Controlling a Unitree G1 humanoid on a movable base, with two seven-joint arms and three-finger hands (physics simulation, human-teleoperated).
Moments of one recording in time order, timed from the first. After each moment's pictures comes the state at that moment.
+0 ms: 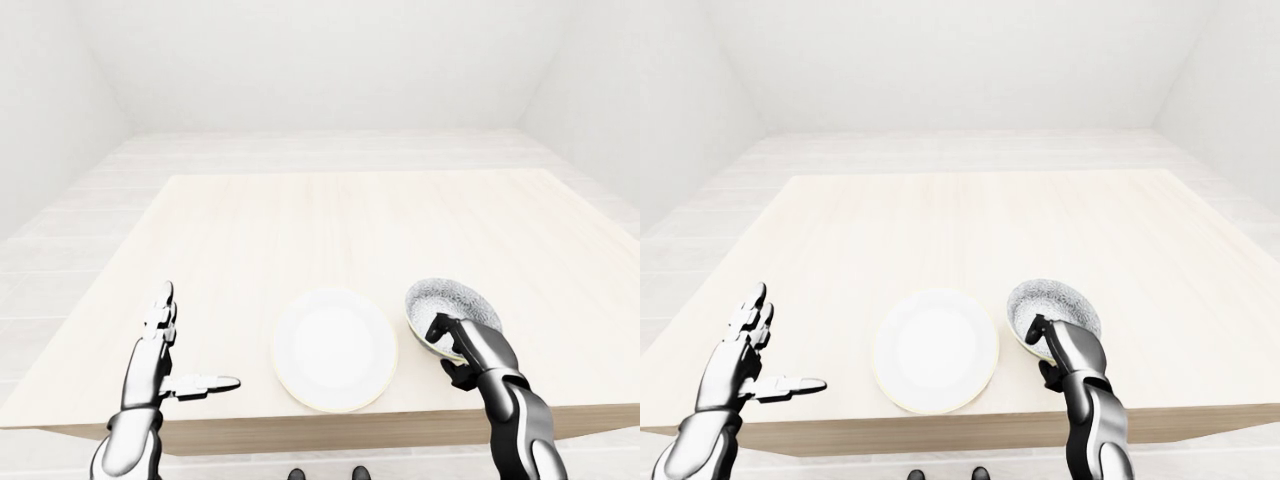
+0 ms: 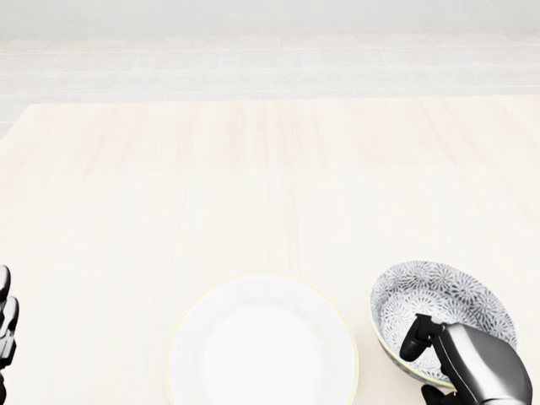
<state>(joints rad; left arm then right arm) 0.27 0.01 0.41 -0.30 0.16 0.01 -0.33 0.21 -0.10 -0.17 -0.22 -1.10 0.09 0.34</state>
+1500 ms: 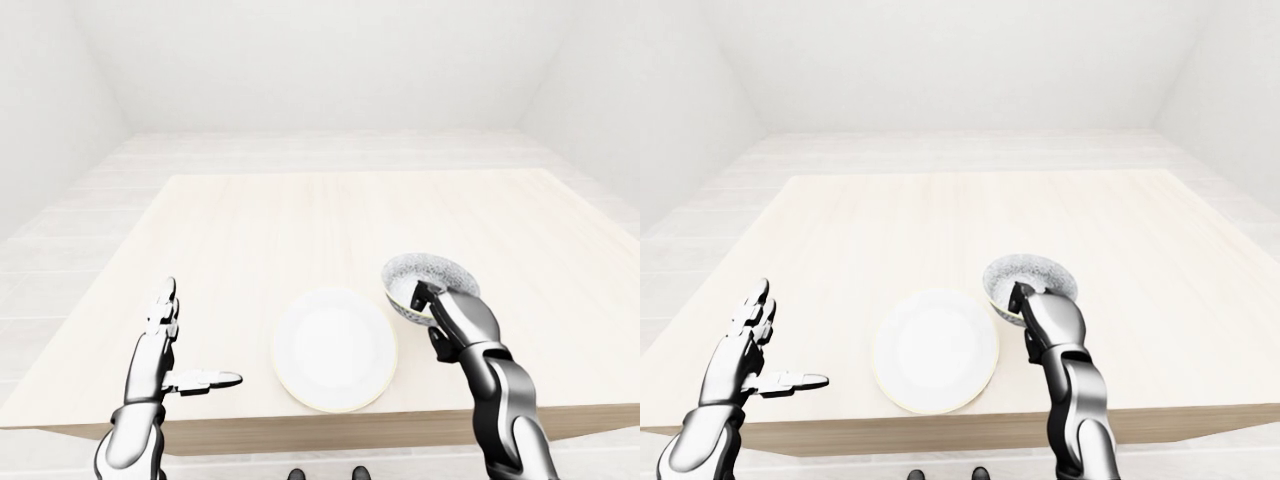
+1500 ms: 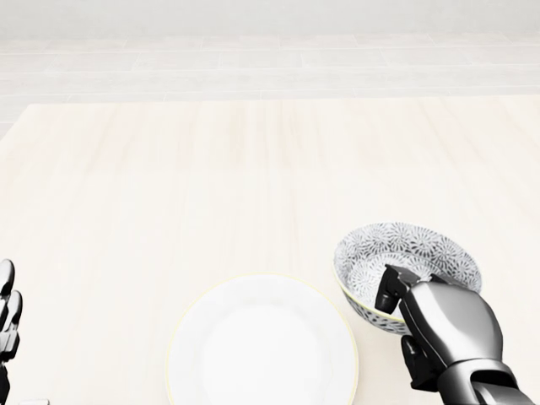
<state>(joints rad) 0.25 0.02 0.39 -0.30 0.16 0.03 -0.31 0.11 -0.09 -0.07 -0.35 -1.23 0.09 0.41</state>
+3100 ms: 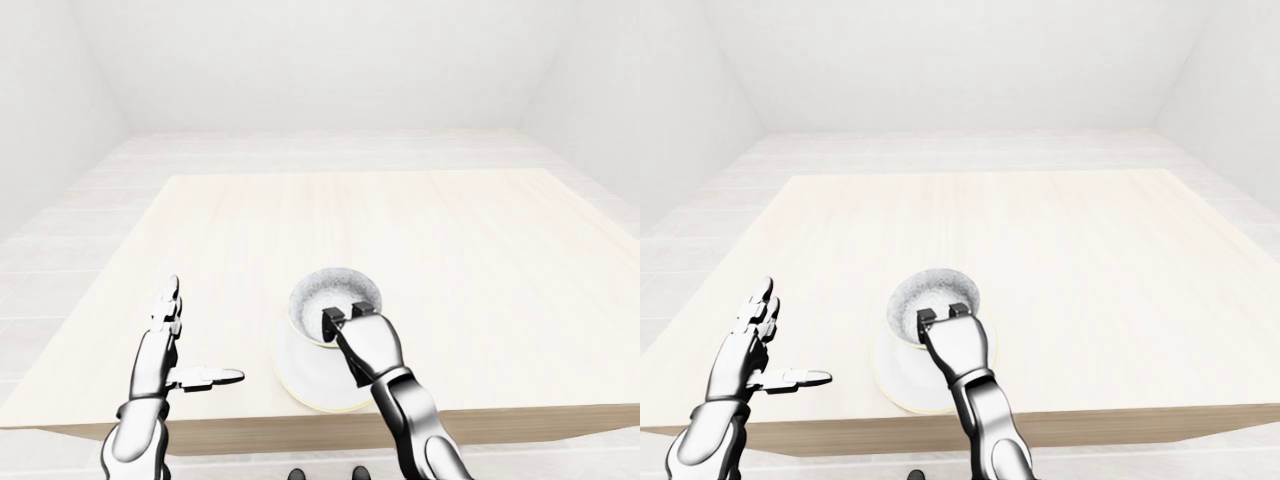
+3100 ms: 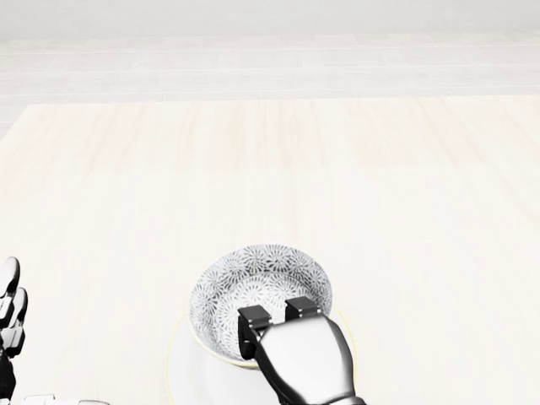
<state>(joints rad) 0.24 0.03 0.37 -0.25 0.16 0.00 -0.29 0.15 0.00 0.43 -0.25 -1.40 0.09 0.20</state>
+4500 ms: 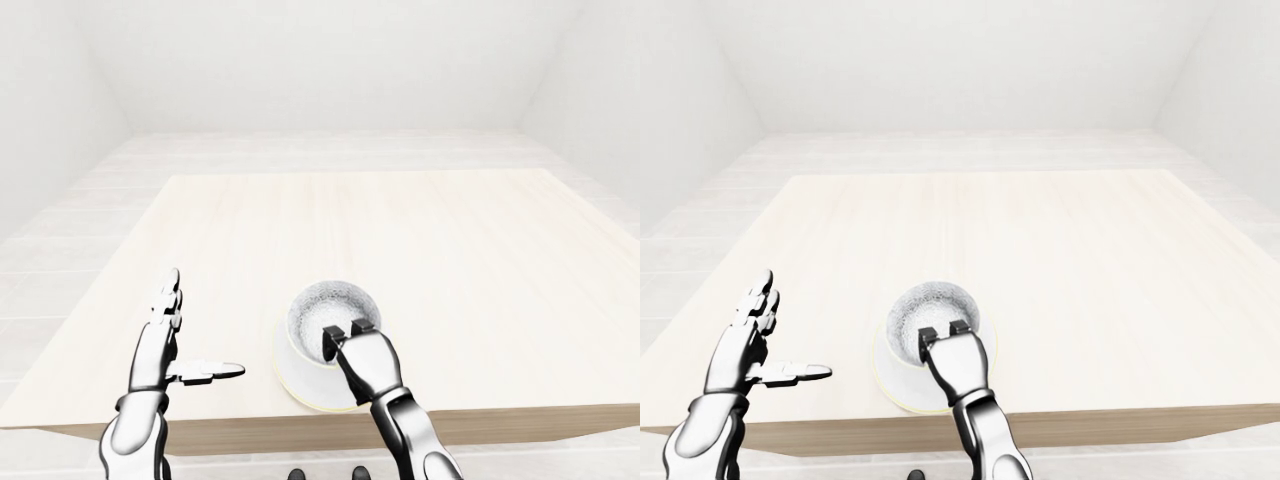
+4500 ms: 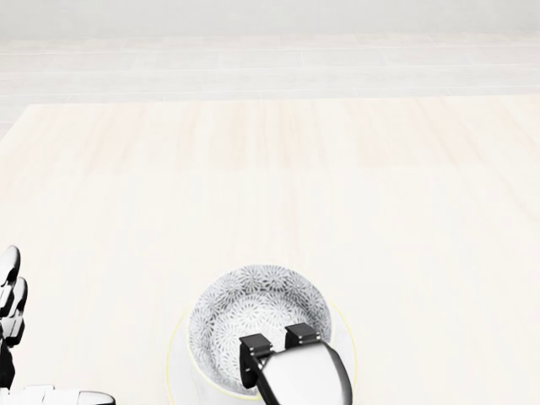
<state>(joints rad) 0.21 0.04 0.36 -0.31 0.17 0.06 -0.29 0.21 -0.04 0.48 -0.15 -1.36 0.09 0.03</state>
